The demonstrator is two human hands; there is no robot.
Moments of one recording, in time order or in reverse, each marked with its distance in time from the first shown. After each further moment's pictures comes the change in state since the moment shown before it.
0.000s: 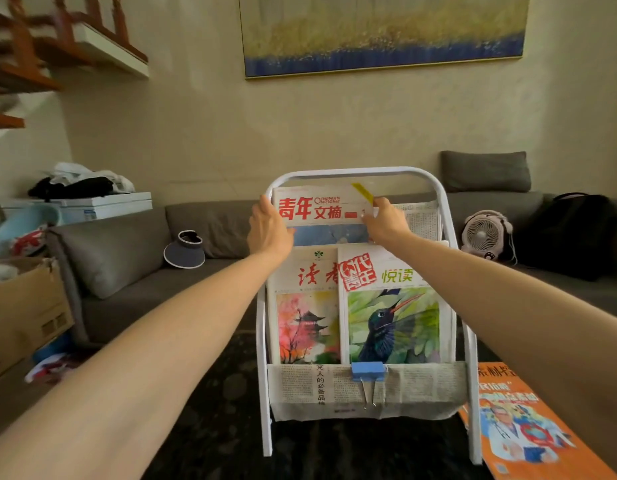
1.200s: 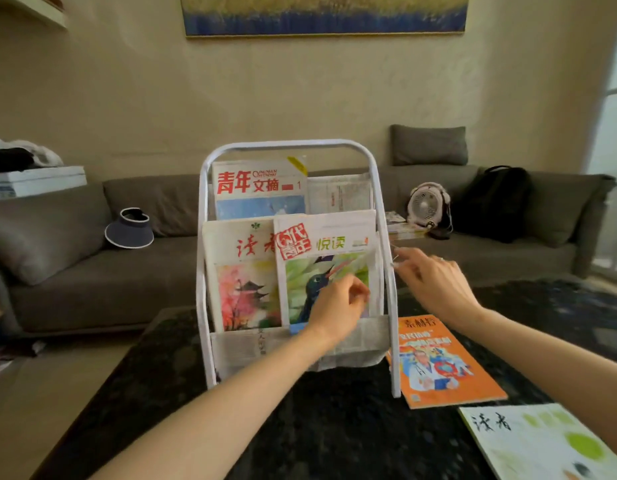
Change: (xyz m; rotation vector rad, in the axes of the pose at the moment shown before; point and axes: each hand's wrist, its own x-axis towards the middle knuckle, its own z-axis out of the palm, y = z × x) left_hand -0.202 0.097 0.058 -0.476 -0.644 0.171; right_hand -0.151 0.132 -0.108 -0.475 -0.012 -0.186
